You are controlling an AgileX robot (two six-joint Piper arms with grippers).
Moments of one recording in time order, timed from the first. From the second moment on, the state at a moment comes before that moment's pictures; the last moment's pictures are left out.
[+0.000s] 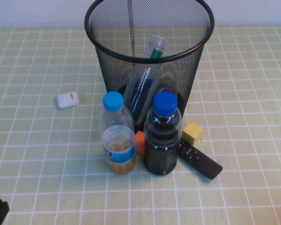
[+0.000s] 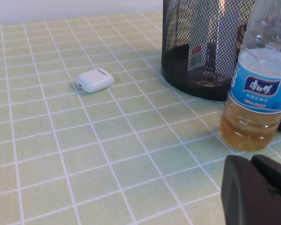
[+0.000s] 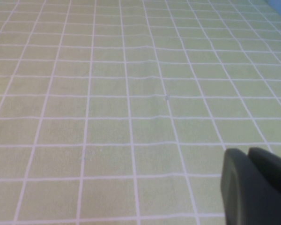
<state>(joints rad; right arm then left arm) -0.05 -0.03 0.03 -0.07 0.33 0.01 -0.68 -0.01 -0.05 0.56 0.44 -0.64</state>
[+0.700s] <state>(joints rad) -0.05 -0.03 0.03 -0.07 0.33 0.01 -0.27 -0.01 0.03 0.08 0.03 -0.05</state>
